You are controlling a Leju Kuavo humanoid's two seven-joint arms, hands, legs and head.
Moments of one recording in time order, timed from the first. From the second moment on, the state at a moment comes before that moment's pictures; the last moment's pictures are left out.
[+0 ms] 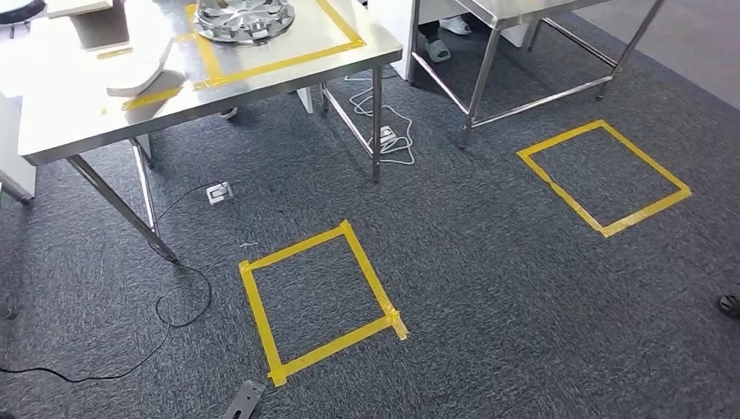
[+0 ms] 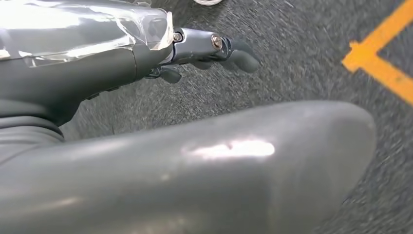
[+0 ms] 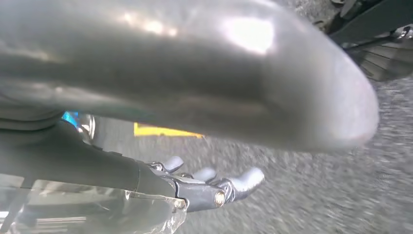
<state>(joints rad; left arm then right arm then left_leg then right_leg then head) -0.05 0.03 -0.68 -0.40 0.33 0.37 0.11 0.06 -0.11 0.45 -0.42 0.04 -0.08 0.26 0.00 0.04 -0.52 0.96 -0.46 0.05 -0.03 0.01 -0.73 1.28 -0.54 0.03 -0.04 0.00</state>
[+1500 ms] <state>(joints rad) -0.09 0.00 -0.74 -0.33 0.27 0.20 0.16 0.27 -0.13 0.26 -0.69 0.20 -0.08 0.59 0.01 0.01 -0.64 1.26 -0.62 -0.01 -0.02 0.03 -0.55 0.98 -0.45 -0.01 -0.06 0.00</state>
